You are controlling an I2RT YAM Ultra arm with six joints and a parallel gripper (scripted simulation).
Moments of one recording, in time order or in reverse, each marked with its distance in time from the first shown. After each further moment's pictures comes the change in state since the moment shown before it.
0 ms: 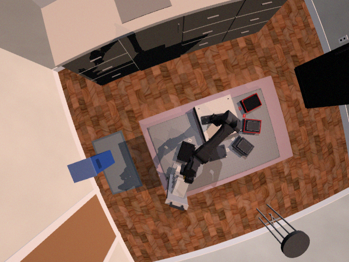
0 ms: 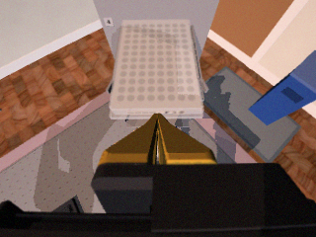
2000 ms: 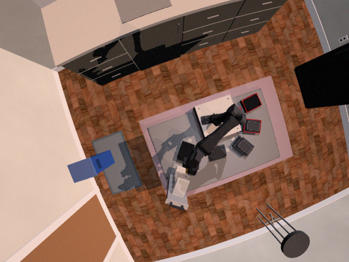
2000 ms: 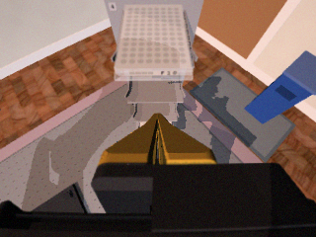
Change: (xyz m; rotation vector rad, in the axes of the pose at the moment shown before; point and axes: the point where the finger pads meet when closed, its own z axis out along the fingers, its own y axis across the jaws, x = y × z) arm 0.022 -0.002 -0.043 0.012 -0.029 -0.005
